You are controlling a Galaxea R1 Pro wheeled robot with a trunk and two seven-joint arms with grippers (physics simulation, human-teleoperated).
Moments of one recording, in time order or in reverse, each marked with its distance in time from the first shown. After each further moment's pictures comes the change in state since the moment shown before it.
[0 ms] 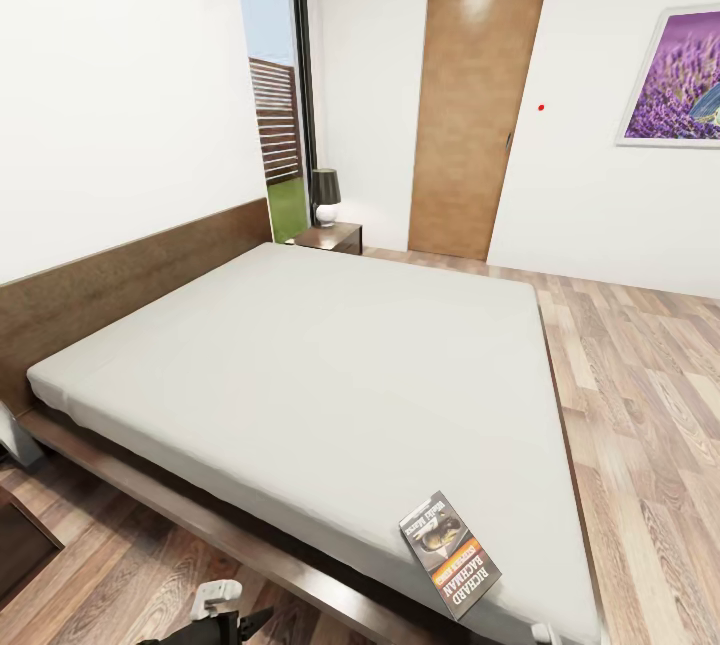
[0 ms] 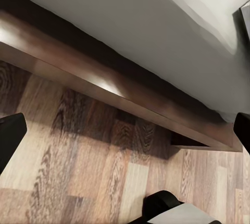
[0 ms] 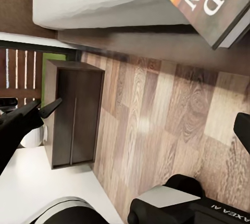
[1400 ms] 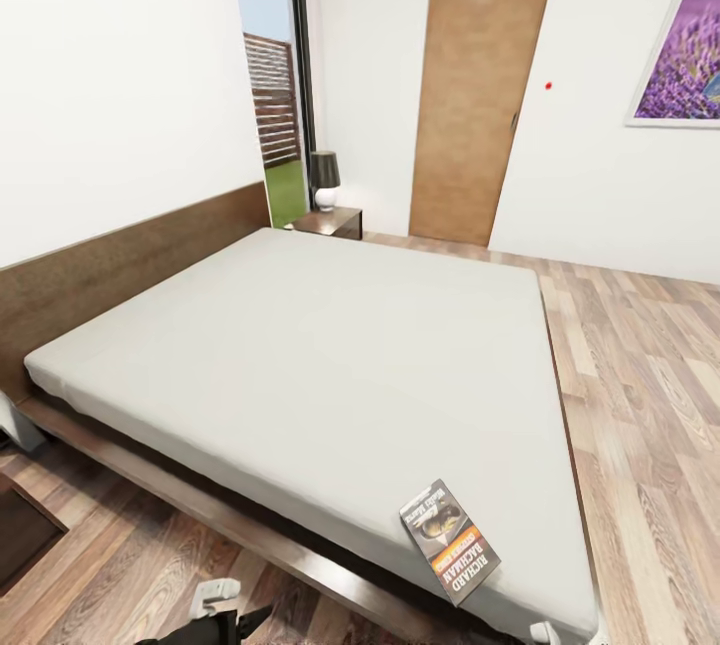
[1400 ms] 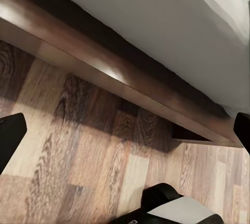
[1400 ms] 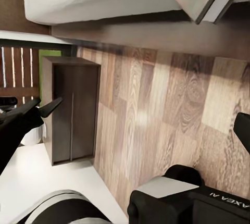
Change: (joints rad) left arm 0.000 0.002 0.007 -0.002 0.005 0.002 0.000; right arm 0.000 0.003 0.002 -0.001 0.000 0.000 -0.001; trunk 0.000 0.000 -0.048
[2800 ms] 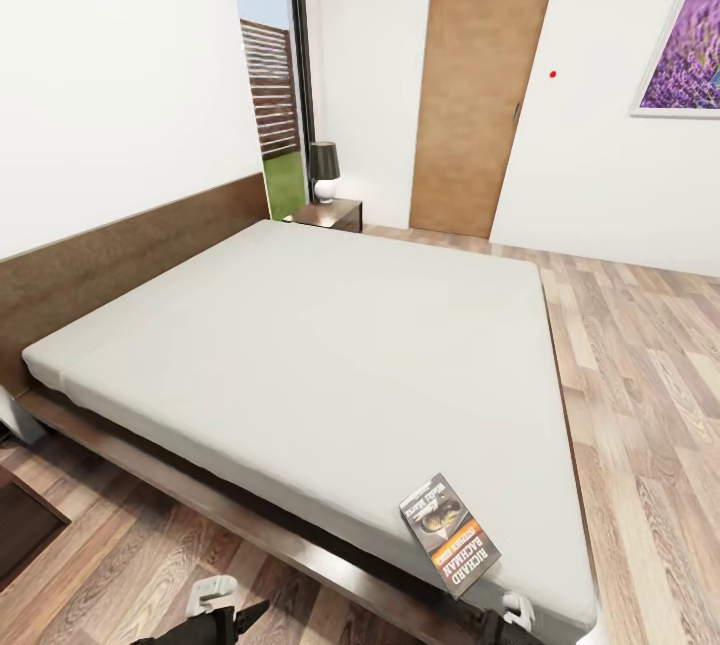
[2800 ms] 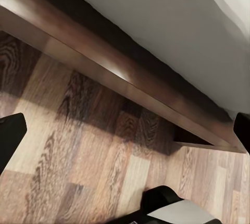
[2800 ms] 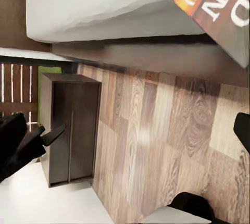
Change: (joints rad) left arm 0.000 0.001 0.033 -0.003 0.002 0.001 0.005; right arm -0.002 0.095 -0.008 -0.118 -0.061 0.015 -0.098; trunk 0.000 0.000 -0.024
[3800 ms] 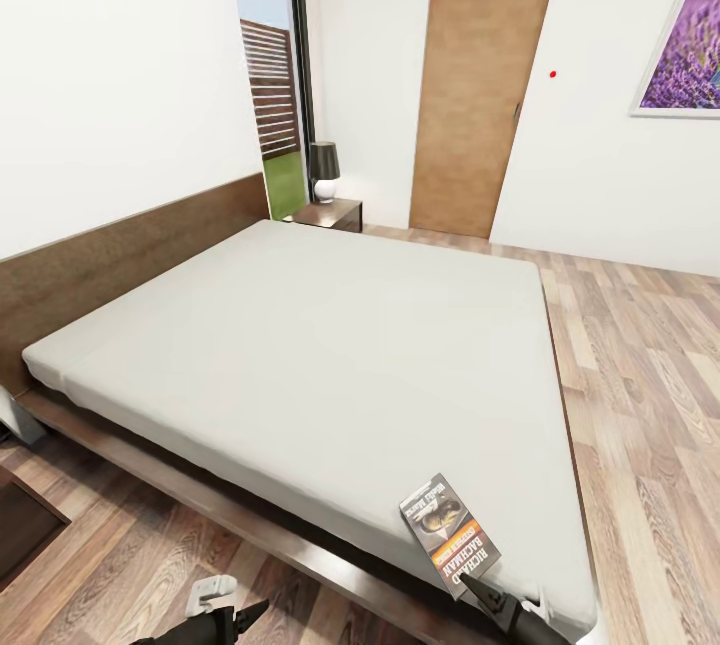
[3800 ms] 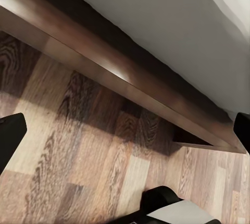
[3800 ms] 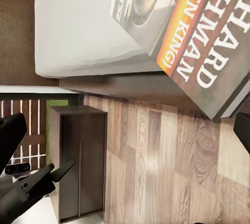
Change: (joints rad) left arm 0.000 0.000 0.002 0.000 0.000 0.000 -0.001; right arm 0.000 -0.034 0.001 0.000 -0.152 0.022 -0.002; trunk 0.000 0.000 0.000
